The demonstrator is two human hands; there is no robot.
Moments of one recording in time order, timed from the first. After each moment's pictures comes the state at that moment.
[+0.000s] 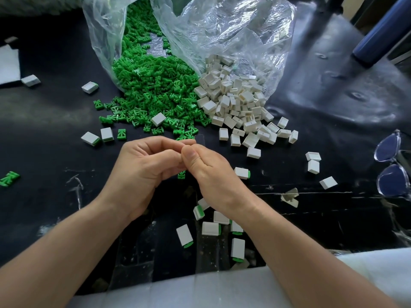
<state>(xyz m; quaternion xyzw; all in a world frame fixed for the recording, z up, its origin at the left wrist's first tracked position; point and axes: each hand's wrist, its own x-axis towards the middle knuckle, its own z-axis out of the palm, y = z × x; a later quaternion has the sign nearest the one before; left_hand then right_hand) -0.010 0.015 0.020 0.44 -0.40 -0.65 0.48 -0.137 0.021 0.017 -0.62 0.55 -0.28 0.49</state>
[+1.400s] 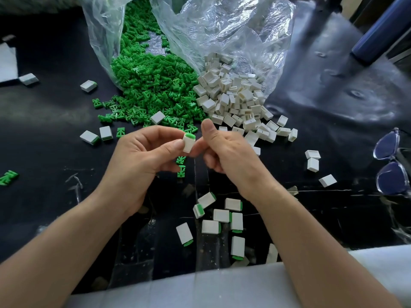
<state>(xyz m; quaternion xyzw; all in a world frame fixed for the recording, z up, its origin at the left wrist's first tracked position) -0.006 0.012 0.023 0.45 -0.46 -0.60 0.48 -0.159 0.005 0.027 -0.57 0.56 -0.34 0.50</state>
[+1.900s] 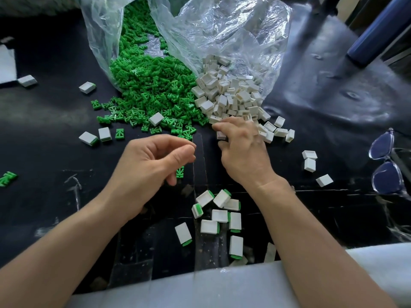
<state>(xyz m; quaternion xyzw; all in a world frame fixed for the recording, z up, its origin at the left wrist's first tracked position) -0.010 0.017 0.025 0.48 -0.54 -0.55 0.42 -0.177 -0.013 0.009 -0.70 0.68 -0.19 0.10</state>
